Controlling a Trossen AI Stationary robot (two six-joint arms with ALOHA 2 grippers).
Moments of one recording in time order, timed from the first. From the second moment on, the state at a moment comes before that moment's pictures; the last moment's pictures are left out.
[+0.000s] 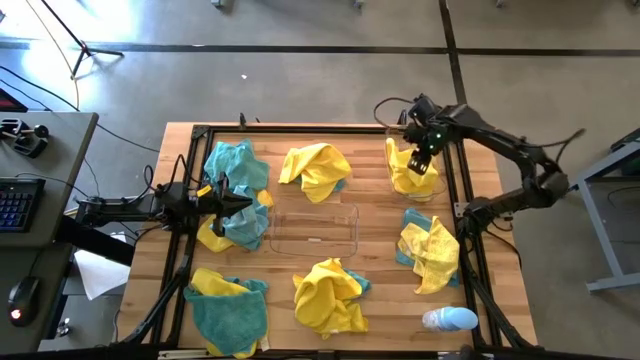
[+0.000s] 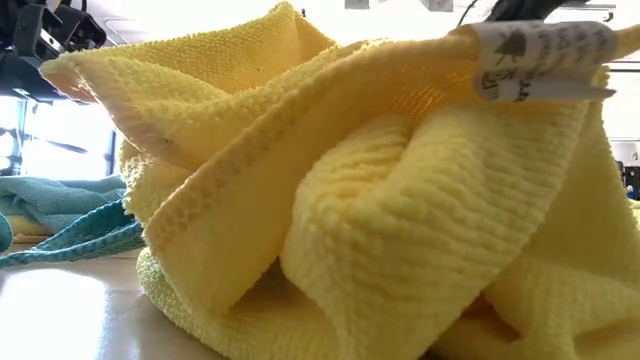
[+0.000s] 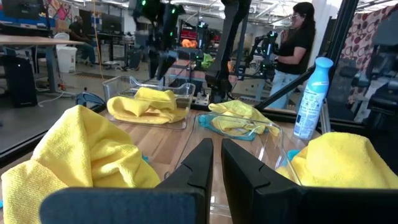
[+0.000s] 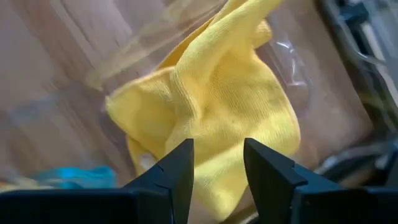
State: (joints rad) left arm 0.02 0.01 0.01 0.02 -0.09 -0.10; right arm -0.84 1.35 1.12 -1.13 -0.02 -0.27
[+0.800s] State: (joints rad) left arm 0.02 0.01 0.01 0.02 -0.09 -0.10; right arm 0.05 1.15 1.13 -1.03 0.32 0.97
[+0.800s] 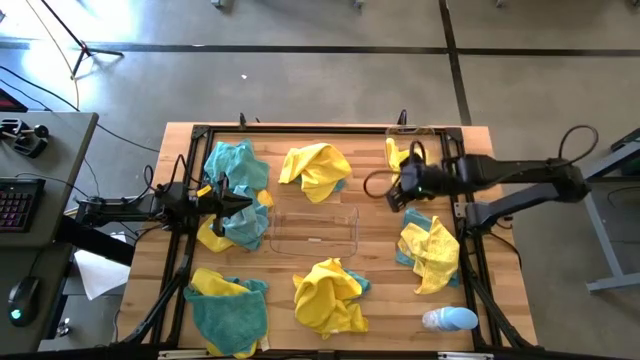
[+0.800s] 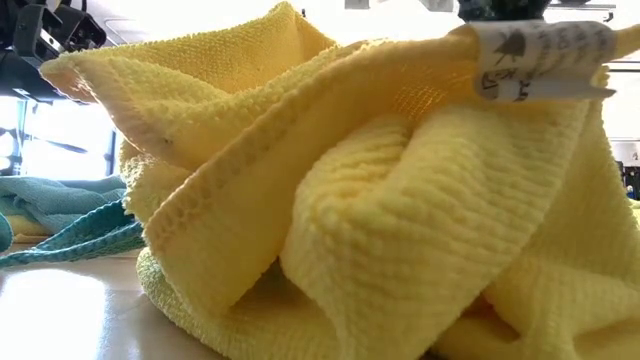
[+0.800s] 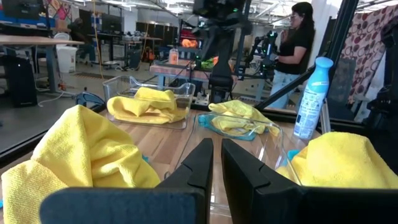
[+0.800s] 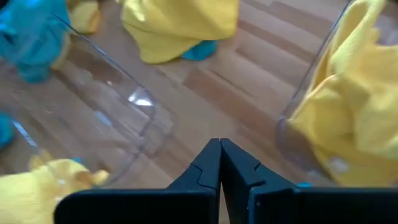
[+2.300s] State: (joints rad) left arm 0.01 0.48 0.51 -0.31 -0.34 -0.50; right arm 0.44 1.09 0.62 -0.47 0.41 1.09
